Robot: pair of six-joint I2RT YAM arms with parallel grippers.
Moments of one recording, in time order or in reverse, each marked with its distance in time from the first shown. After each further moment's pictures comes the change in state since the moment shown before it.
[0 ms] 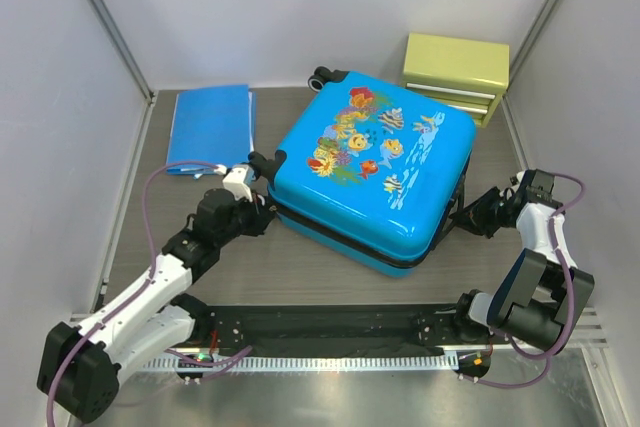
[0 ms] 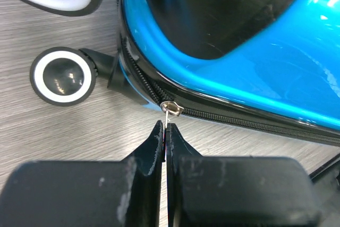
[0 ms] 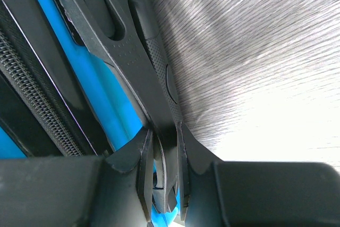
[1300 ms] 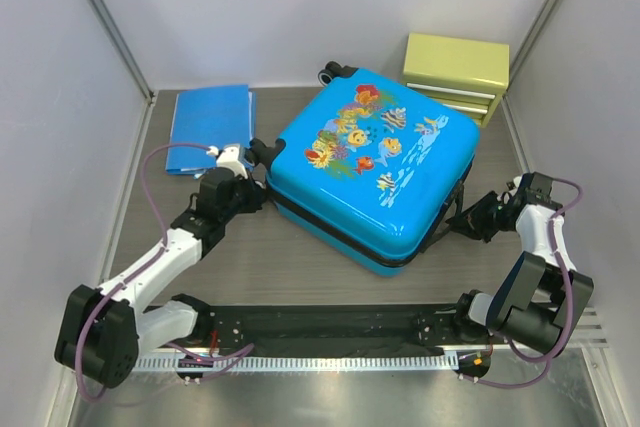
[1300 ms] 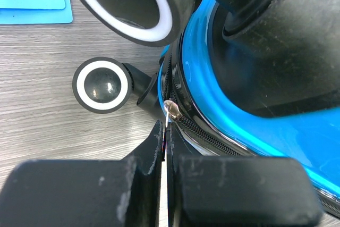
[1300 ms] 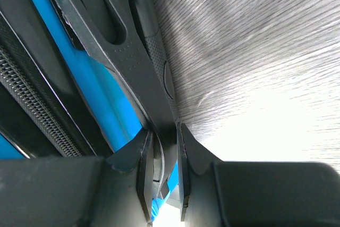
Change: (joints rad) left arm 0.115 0.241 0.105 0.119 -0.080 -0.001; right arm 0.000 -0.019 -0.010 -0.063 -0.017 0.001
